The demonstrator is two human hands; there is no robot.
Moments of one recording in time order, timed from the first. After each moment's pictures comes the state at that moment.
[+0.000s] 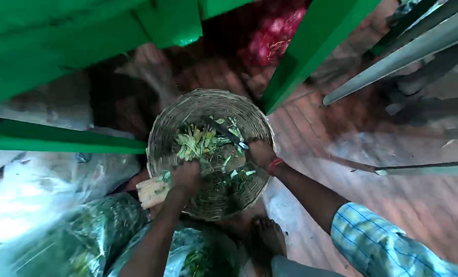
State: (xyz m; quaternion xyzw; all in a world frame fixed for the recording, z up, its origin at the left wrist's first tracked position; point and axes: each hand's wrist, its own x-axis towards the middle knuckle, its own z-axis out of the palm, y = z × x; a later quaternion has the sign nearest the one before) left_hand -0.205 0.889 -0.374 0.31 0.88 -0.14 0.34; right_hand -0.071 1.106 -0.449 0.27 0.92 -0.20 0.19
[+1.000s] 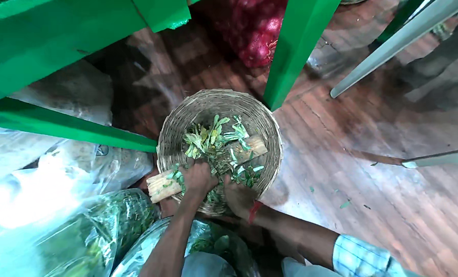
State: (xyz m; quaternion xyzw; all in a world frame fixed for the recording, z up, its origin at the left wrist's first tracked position) left_hand -0.167 0.874 -0.410 0.30 0.92 -0.14 0.21; right_hand -0.030 0.926 -0.426 0.27 0.88 -0.32 0.23
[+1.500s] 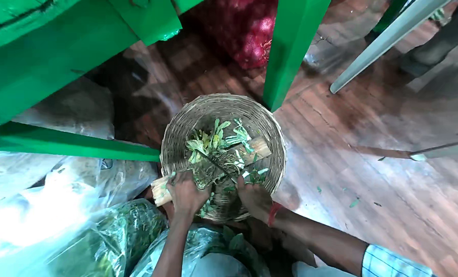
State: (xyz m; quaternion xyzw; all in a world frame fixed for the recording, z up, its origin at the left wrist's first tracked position) left_hand -0.185 0.811 -0.407 0.34 0.94 0.05 0.05; right_hand -0.018 0.950 -0.420 0.26 0.89 -0.28 0.24
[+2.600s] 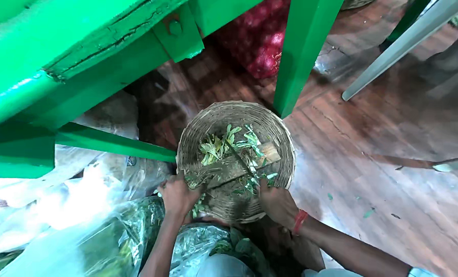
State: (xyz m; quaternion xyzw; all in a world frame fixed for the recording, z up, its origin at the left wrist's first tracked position) left_hand -0.210 0.786 -0.361 0.26 0.96 -0.01 0.06; right_hand 0.022 0.967 -0.423 0.27 0.94 -0.19 0.10
